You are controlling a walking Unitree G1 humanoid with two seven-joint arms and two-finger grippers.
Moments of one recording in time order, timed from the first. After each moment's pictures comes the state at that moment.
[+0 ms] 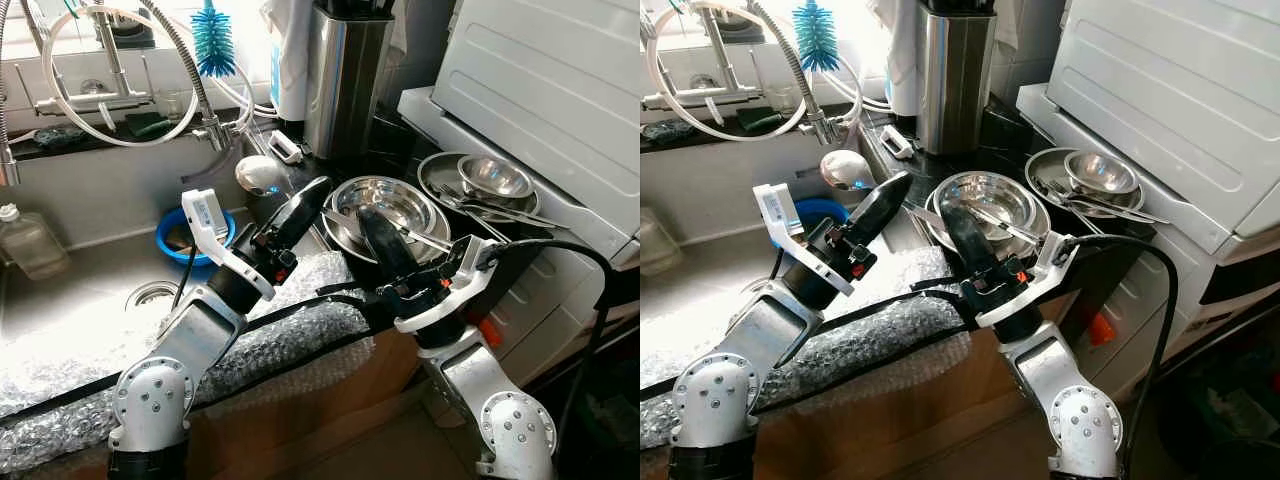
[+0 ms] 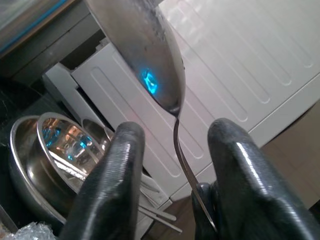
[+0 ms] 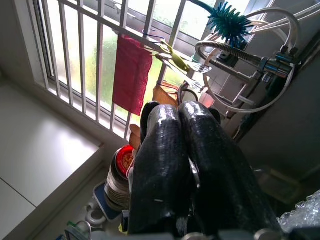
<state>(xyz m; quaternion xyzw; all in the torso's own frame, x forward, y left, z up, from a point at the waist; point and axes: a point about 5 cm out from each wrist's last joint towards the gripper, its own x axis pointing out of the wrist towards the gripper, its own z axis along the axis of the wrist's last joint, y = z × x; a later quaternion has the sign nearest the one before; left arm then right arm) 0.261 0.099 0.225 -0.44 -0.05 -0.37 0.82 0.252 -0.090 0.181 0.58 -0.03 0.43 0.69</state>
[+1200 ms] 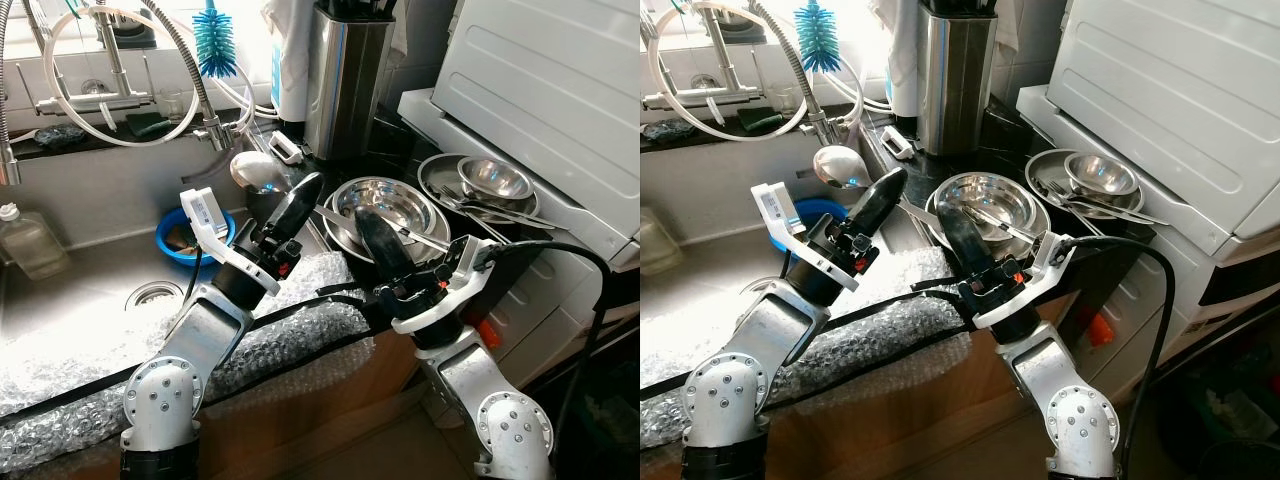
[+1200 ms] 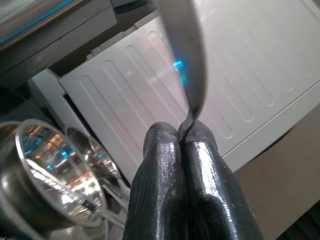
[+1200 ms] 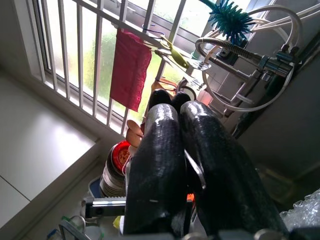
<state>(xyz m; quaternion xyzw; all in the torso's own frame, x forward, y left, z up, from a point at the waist) 0.264 0.097 0.231 -0.48 -0.07 -0.37 0.79 0.253 -0.089 0.180 0.57 -0.03 0.43 0.70</state>
